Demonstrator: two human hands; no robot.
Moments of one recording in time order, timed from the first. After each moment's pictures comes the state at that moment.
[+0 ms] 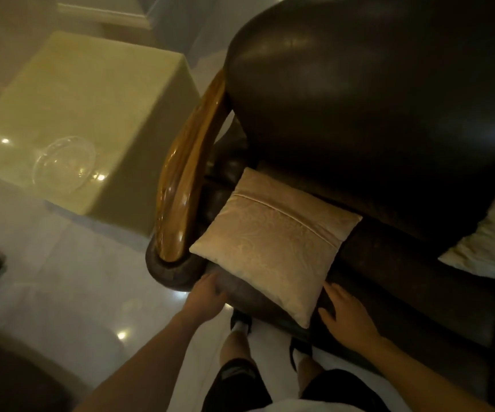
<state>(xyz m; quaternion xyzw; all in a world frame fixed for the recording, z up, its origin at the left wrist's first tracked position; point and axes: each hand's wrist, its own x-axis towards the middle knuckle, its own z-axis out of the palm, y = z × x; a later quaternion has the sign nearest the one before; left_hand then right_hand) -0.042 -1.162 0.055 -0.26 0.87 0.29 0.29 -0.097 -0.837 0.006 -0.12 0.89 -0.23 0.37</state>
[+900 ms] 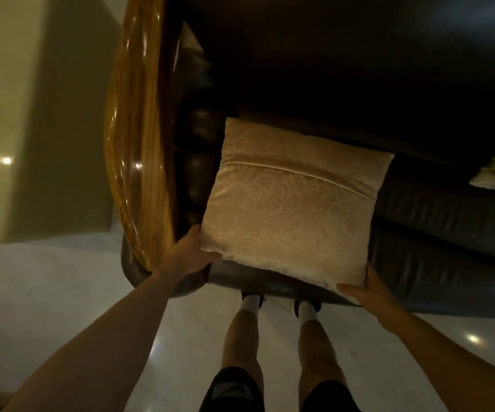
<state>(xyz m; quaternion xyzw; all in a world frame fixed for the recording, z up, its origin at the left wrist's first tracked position) -0.152 -1.325 -0.112 -0.17 0.83 0.29 0.45 -0.072 -0.930 -0.096 0.37 0.76 -0.36 0.40</state>
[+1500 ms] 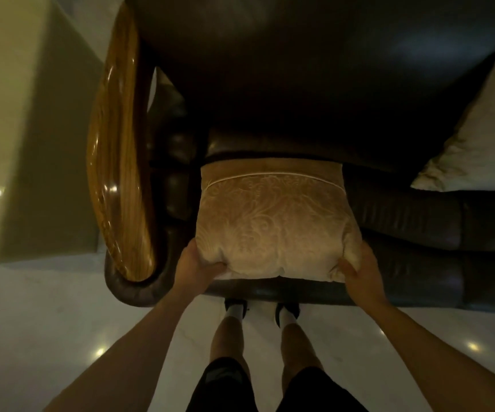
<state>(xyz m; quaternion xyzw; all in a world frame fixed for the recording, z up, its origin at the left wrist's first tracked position) -0.119 -1.235 -0.036 -0.21 0.84 0.41 0.29 -0.085 -0.890 -0.019 0.28 0.85 -0.41 0.19</state>
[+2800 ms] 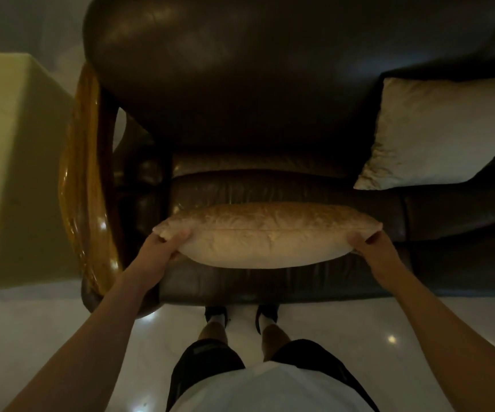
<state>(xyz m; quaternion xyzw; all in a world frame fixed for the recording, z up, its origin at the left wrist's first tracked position) -0.150 -1.178 0.082 -0.22 0.66 0.65 0.30 -0.093 -0.748 0.083 0.32 0.72 -0.59 0.15</state>
